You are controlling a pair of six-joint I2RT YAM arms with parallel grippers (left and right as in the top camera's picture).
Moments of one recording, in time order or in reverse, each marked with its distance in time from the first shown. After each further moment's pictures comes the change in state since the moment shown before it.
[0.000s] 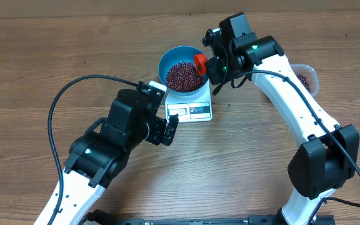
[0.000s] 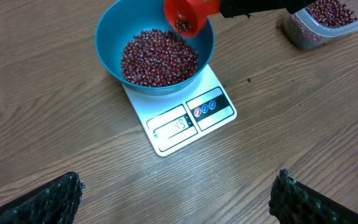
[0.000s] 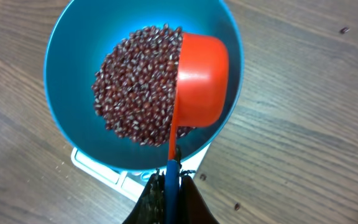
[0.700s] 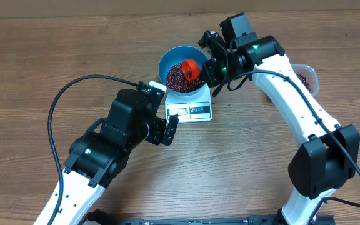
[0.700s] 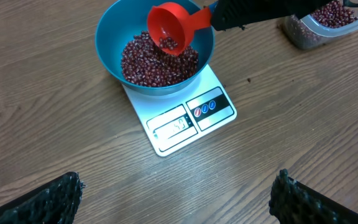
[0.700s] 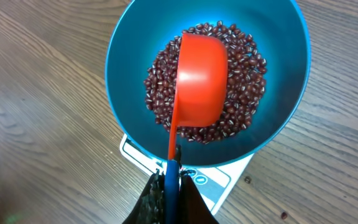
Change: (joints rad) left arm 0.000 0.000 0.000 0.000 0.000 0.000; right arm -0.010 0.000 0.000 -0.017 -0.183 0.000
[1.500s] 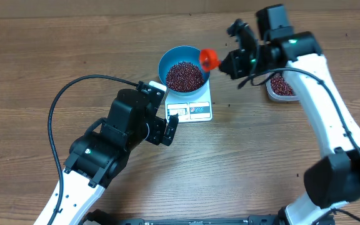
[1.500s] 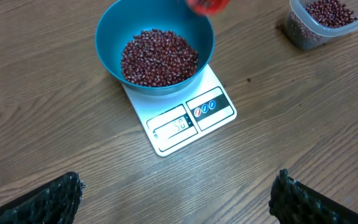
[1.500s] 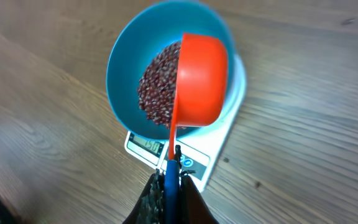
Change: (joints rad) left arm 0.000 0.000 0.000 0.000 0.000 0.000; right arm -0.166 -0.118 0.000 -0.072 -0.101 0.003
